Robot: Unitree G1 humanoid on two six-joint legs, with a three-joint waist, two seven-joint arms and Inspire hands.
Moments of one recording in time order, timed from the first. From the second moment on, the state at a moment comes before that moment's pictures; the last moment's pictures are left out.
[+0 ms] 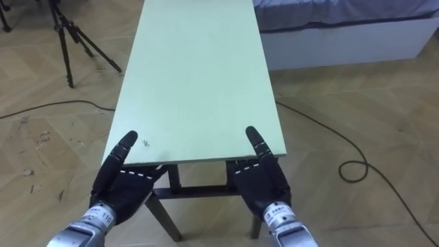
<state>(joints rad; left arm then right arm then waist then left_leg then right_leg) 0.18 0.13 -0.02 0.16 -1.65 0.23 0.11 0.13 -0.18 0.16 0.26 1.61 0.16 0.08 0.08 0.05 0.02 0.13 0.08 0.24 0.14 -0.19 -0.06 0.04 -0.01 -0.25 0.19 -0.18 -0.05</state>
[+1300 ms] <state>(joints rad) 0.19 0.10 -0.02 0.23 -1.64 0.23 0.15 0.13 -0.15 0.20 0.28 1.57 0.12 -0.05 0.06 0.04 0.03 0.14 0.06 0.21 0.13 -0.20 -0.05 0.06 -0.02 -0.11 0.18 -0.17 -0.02</state>
